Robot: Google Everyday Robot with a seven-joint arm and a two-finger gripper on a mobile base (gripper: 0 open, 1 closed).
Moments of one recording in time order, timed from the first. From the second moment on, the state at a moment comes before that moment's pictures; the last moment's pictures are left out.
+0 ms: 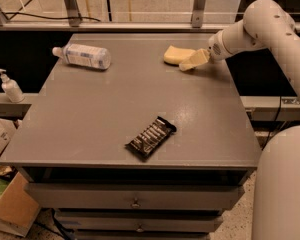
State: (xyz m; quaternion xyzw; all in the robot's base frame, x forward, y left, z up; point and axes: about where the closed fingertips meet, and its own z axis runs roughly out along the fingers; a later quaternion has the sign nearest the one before) arm 0.798 -0.177 0.820 -0.34 0.85 0.14 0.38
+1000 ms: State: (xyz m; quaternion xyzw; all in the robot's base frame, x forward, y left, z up) arm 0.776 -0.160 0.844 -0.38 0.83 0.16 0.37
